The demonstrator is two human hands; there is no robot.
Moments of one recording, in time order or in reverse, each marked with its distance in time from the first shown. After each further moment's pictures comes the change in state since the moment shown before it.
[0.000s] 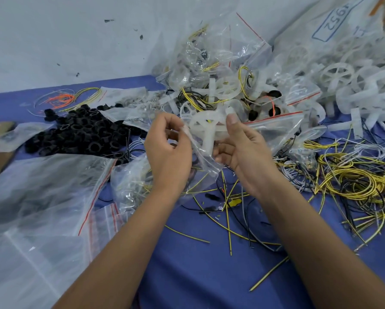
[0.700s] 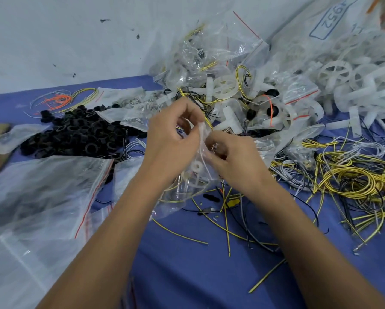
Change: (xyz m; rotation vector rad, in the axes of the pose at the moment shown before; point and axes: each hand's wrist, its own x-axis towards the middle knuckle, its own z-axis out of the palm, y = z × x) left_hand 0.022 0.027 -0.009 0.097 -0.389 0.165; right_hand 0.000 0.010 -0.012 -1.062 -0.121 -0.430
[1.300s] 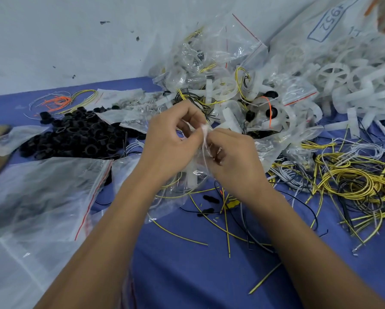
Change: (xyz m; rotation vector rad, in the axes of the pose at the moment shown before) left_hand 0.002 -0.001 -0.008 0.030 -0.088 -0.014; right_hand 0.002 -0.012 0.004 -0.128 0.198 -0.314
